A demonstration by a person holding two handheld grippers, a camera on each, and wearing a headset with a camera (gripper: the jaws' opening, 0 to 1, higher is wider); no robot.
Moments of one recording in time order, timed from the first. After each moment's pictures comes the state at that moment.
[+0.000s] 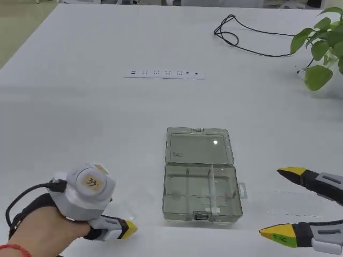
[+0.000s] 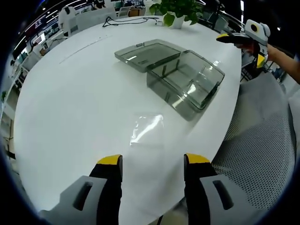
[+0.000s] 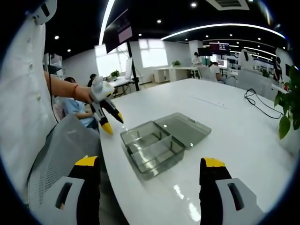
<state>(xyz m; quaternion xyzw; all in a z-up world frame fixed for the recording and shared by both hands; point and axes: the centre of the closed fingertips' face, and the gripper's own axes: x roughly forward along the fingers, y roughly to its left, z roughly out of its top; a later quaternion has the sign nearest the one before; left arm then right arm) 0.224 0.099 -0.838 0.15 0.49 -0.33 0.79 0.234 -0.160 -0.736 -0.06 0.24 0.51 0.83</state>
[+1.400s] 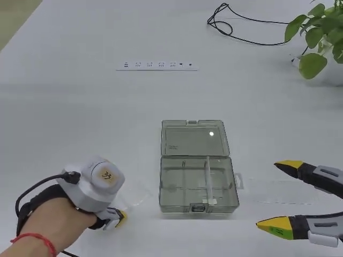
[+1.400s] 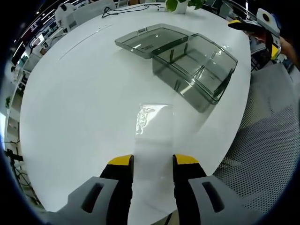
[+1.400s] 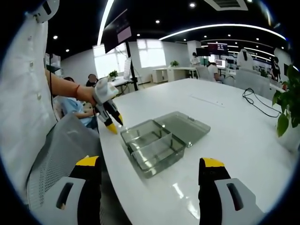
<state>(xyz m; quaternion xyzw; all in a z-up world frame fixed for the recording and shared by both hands) 0.229 0.110 -0.850 0.19 0.53 -0.30 0.77 0.225 -0.155 -0.735 -0.06 0.24 0.50 0.83</state>
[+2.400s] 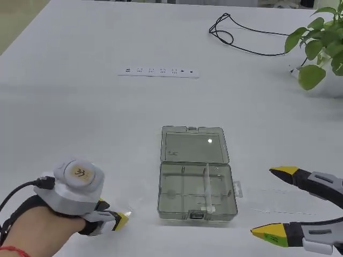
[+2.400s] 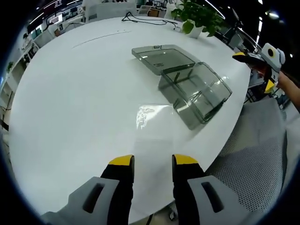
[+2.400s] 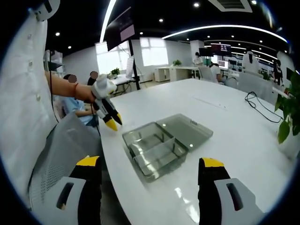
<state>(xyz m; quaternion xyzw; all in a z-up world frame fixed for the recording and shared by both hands) 0.226 0.104 -0.826 0.05 0.50 -0.29 0.81 0.228 -0.144 -0.726 -0.07 0.24 0.51 0.83</state>
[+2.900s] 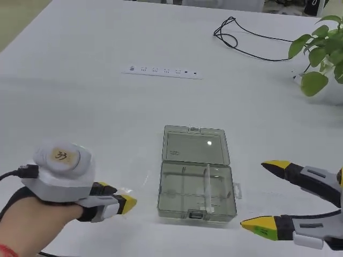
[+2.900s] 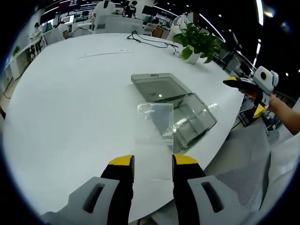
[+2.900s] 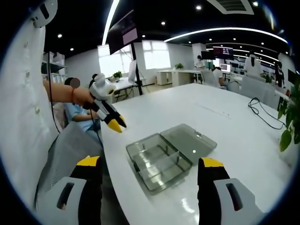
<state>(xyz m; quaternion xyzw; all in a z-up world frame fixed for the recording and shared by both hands) 0.237 0.081 -0.777 -0.04 0.44 -0.29 0.85 0.235 -0.119 -0.699 -0.06 0.22 0.52 0.82</state>
